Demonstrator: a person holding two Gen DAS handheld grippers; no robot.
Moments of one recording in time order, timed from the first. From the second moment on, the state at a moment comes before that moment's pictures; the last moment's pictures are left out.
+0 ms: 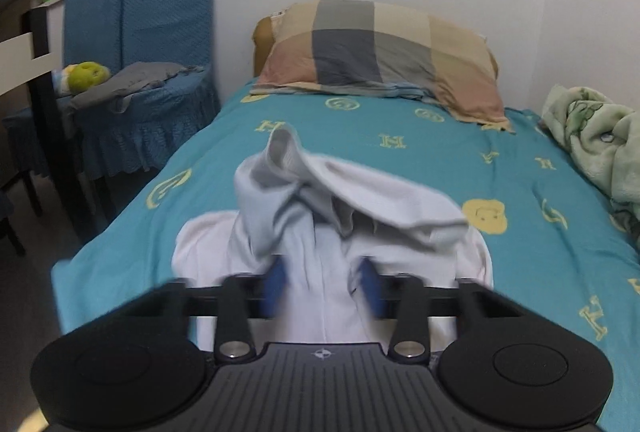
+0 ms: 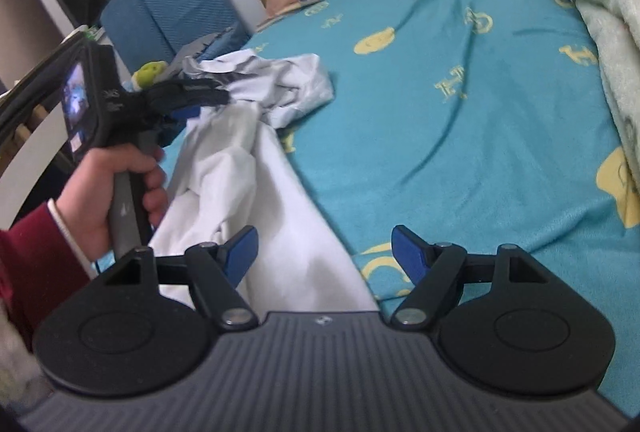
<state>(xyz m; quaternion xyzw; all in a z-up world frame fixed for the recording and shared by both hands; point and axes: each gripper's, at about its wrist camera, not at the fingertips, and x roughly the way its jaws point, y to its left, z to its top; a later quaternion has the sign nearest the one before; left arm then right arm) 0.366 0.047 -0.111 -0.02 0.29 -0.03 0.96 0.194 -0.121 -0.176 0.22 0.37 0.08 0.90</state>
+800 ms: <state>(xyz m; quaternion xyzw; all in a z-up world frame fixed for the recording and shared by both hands) 0.276 0.202 -0.087 -0.11 0.35 0.13 0.92 0.167 -0.105 -0.145 0.18 0.29 0.12 0.93</state>
